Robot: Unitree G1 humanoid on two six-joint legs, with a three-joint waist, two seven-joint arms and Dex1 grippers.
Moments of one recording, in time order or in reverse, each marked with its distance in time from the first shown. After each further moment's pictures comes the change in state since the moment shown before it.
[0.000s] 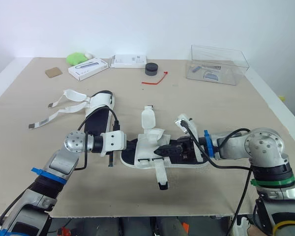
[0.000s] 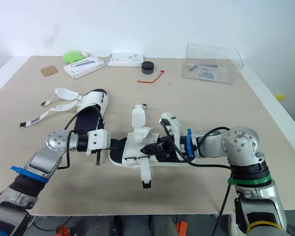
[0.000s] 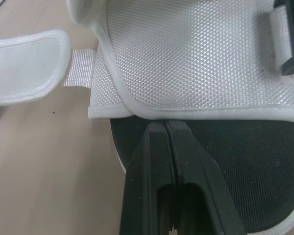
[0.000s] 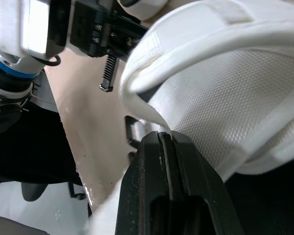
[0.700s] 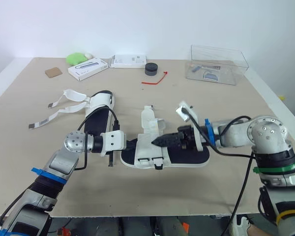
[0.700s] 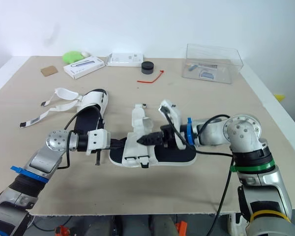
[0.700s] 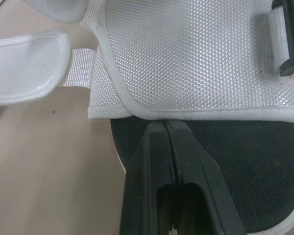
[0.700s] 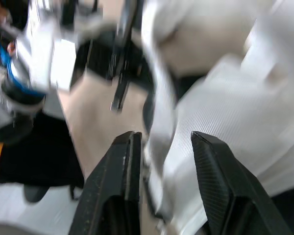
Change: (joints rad) left arm -0.001 -0.001 0.002 0.003 -0.002 0.000 -0.002; right arm -0.175 -0.042 0.061 0.158 0.087 -0.055 -0.029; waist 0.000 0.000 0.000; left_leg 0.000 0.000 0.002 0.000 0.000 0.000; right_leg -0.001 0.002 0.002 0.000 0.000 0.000
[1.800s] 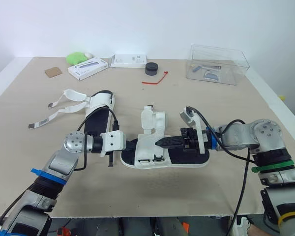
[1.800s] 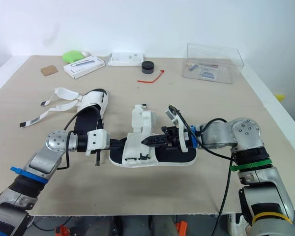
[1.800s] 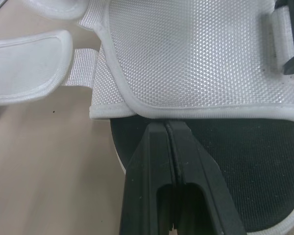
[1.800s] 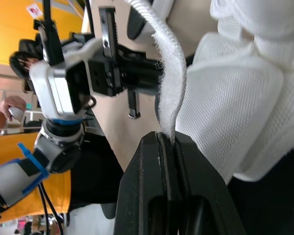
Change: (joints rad) left arm 0.009 0.000 0.006 -0.008 -0.010 0.001 -0.001; right arm 0.064 -0.028 0.076 0.244 0.480 0.027 -0.328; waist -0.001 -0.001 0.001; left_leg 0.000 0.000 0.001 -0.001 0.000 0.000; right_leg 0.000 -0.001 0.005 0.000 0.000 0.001
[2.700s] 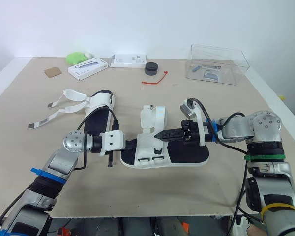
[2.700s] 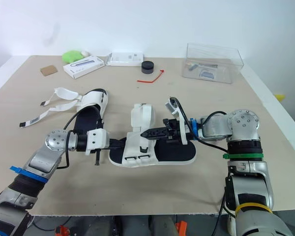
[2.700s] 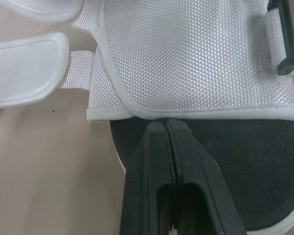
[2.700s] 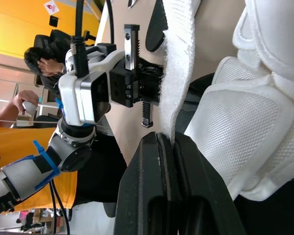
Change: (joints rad) left arm -0.003 0.001 0.004 0.007 -0.006 0.000 -0.010; right arm -0.097 0.134 -0.216 0.127 -0.232 0.197 0.129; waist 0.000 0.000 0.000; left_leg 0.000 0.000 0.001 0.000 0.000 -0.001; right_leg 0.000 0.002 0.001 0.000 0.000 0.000
